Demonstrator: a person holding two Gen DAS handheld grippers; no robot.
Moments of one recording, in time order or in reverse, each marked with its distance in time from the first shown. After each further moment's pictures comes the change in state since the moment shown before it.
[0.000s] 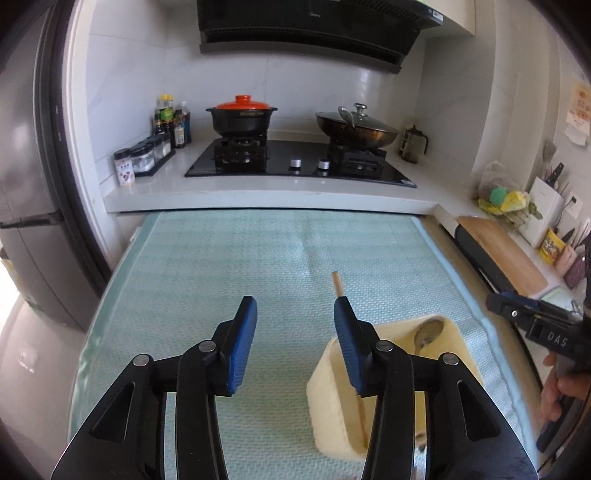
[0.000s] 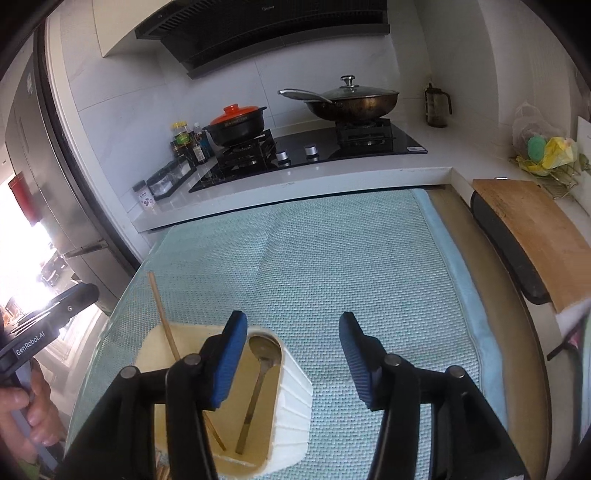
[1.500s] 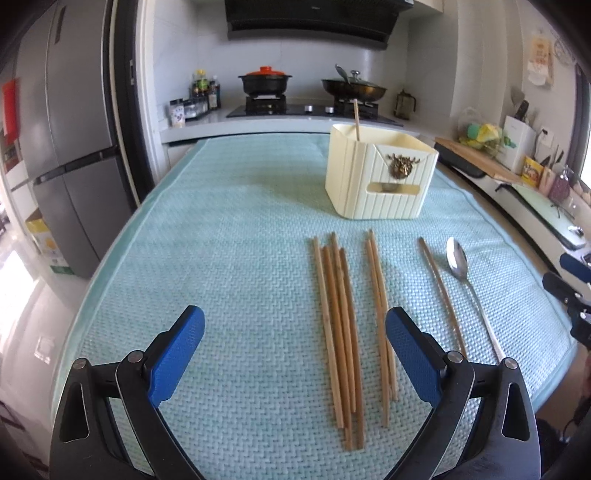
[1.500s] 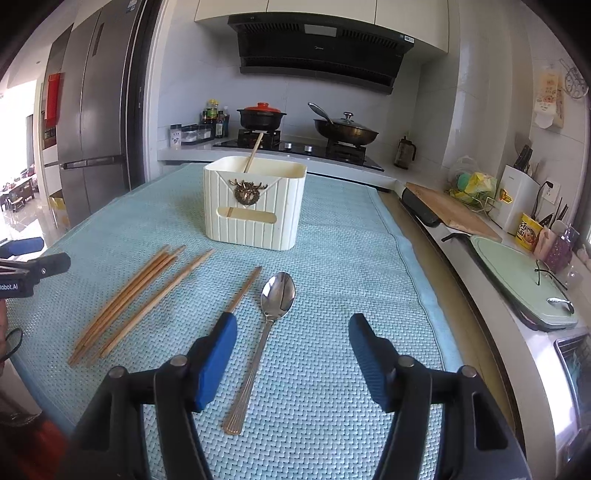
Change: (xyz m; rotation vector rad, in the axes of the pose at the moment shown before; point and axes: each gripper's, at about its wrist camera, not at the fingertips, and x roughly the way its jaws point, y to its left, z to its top) left arm -0.150 0.014 -0.268 0.030 0.042 0.057; right arm -0.187 0.060 -0.291 -0.287 -0.134 -0.239
